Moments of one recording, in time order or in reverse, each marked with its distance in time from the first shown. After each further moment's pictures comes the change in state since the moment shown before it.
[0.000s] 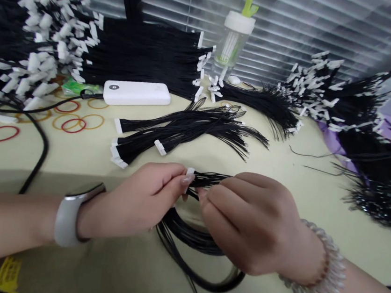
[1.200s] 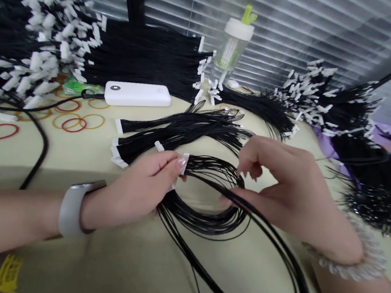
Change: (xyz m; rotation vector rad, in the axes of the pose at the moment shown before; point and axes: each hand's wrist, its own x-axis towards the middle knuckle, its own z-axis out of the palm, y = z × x) left_hand 0.003 -0.005 0.000 -0.245 0.128 -0.194; right_hand -0.009 0.036 -0.015 0.409 -0.053 0.466
